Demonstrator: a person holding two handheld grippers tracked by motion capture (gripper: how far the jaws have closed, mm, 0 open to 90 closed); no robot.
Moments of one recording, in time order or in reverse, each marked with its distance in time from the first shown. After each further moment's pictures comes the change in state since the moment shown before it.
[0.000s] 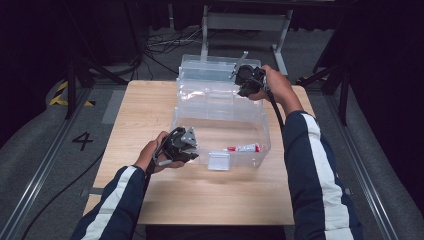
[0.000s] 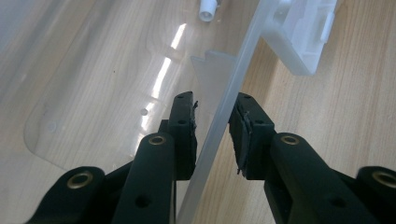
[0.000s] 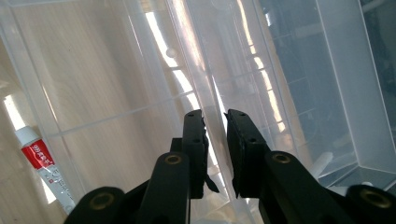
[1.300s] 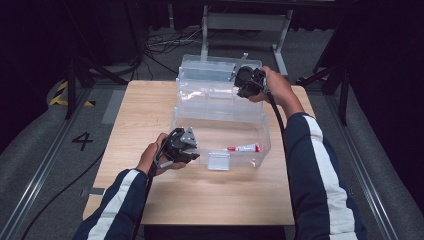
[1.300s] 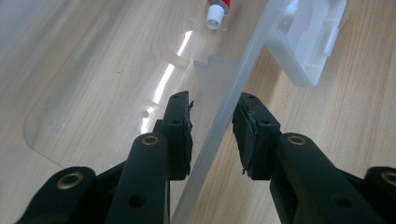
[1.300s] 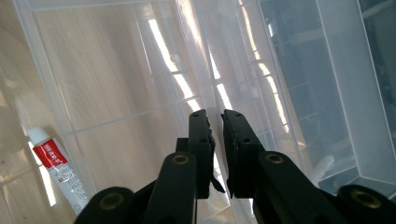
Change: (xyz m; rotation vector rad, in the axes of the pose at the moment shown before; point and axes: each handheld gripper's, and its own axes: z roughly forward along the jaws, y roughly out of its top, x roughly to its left) left arm -0.004 -0.002 0.001 -0.031 0.033 -0.053; right arm 0.009 0.001 -0.007 -0.016 -0.007 -0.018
